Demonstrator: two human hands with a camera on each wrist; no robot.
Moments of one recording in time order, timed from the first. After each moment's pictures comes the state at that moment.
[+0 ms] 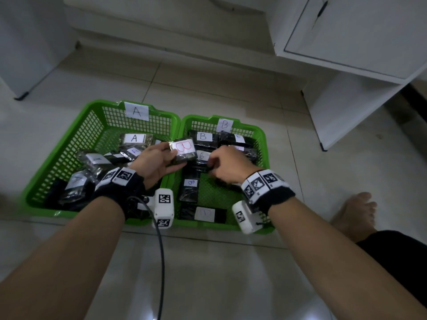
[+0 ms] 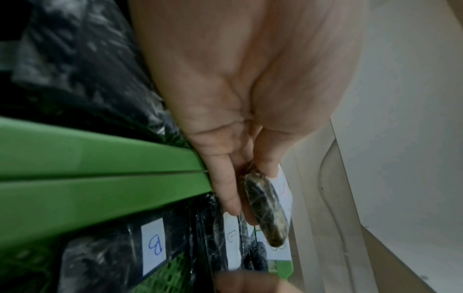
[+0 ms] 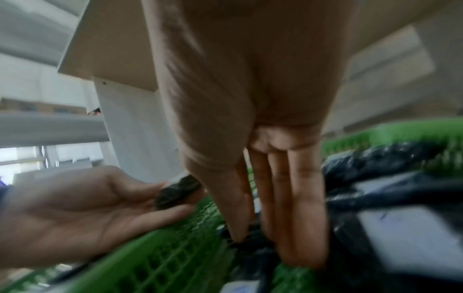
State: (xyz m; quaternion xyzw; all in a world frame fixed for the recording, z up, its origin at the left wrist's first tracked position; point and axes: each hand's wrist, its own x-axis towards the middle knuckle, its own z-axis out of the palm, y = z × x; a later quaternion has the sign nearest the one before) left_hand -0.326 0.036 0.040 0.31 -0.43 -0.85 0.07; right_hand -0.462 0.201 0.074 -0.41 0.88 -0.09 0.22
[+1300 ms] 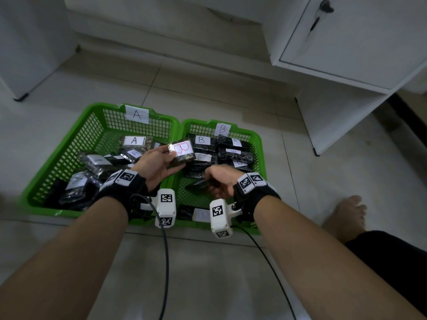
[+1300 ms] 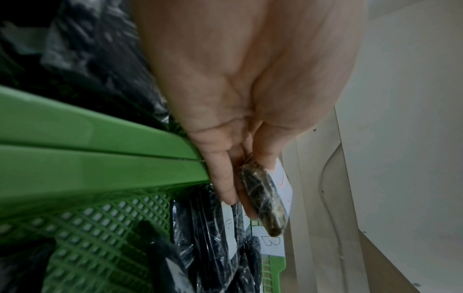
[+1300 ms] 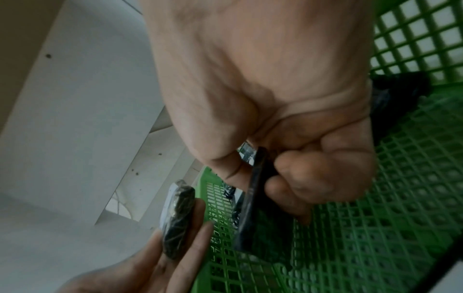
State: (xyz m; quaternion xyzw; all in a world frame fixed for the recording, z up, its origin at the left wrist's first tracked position) left_hand -0.327 0.040 0.040 0.31 -0.38 -0.87 0.08; right_hand -0.446 0.195 0.056 -0.02 0.81 -0.31 0.50
